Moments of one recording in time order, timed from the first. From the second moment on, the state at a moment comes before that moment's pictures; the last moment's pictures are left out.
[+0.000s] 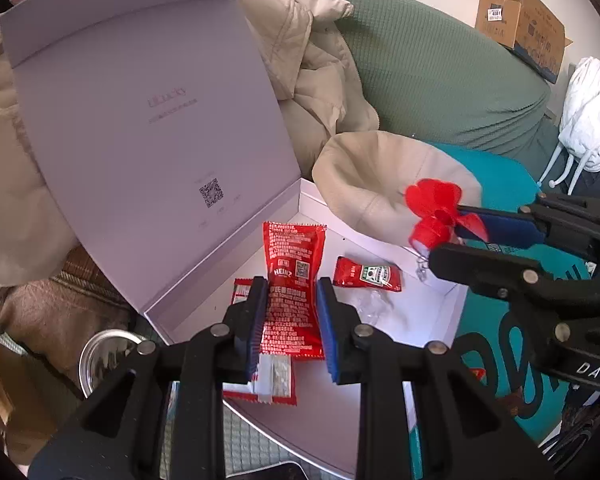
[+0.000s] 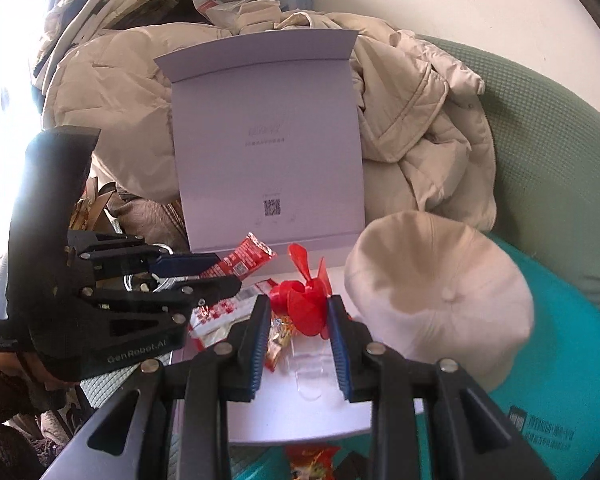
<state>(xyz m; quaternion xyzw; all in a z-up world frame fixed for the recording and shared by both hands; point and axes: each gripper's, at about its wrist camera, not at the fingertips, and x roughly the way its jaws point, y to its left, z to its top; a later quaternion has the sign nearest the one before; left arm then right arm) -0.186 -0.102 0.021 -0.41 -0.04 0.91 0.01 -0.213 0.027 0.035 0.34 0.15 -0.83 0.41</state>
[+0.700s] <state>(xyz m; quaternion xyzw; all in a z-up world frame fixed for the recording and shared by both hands) -0.194 -0.096 -0.031 -0.47 -0.04 0.88 0.03 -0.238 0.016 -0.023 0.42 0.12 -0.81 0.40</state>
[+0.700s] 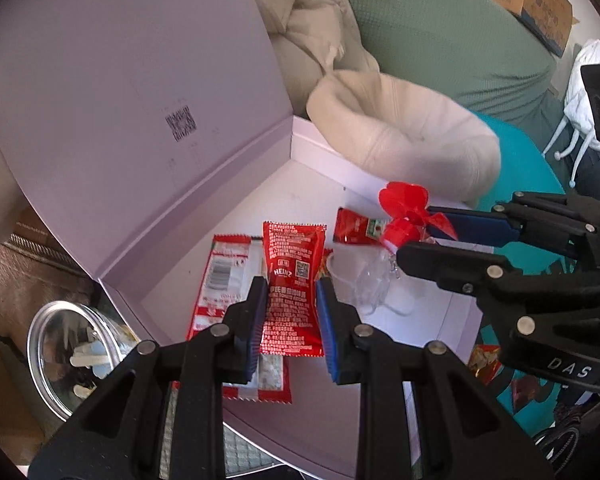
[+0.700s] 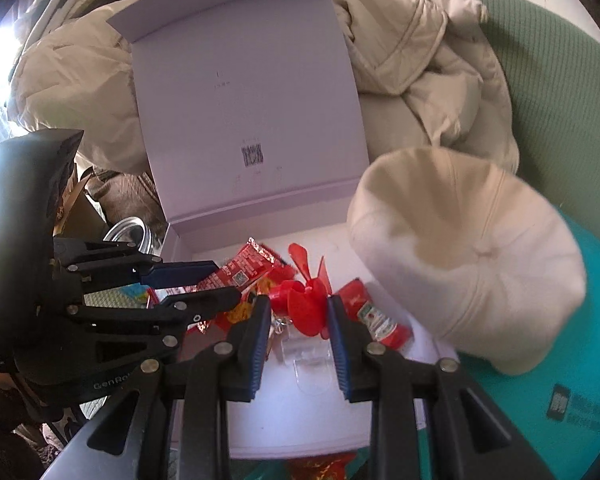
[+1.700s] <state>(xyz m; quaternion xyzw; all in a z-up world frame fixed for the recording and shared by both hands) -0.183 -0.076 -0.066 -0.53 -0.02 0.85 0.05 -0.223 0.022 -0.061 0.48 0.13 -0.78 0.39</state>
